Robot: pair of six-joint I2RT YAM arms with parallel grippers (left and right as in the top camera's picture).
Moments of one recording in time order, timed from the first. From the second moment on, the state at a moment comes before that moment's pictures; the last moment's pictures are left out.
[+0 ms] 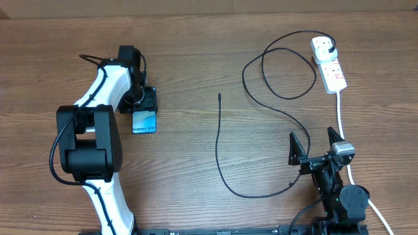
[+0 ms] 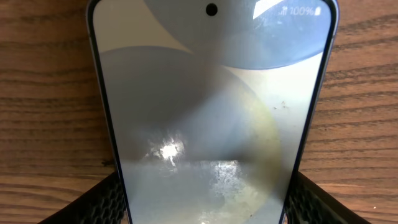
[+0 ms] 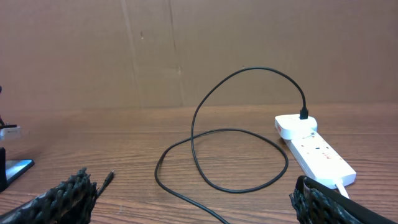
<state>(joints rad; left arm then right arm) -0.01 2.13 1.52 -0.93 0.00 -0.10 0.00 0.01 0.02 -0.02 -0.17 0.10</state>
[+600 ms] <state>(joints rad) -0.01 2.14 1.65 -1.09 -0.02 -0.10 0.00 0.01 0.02 -0.02 -0.17 0.10</state>
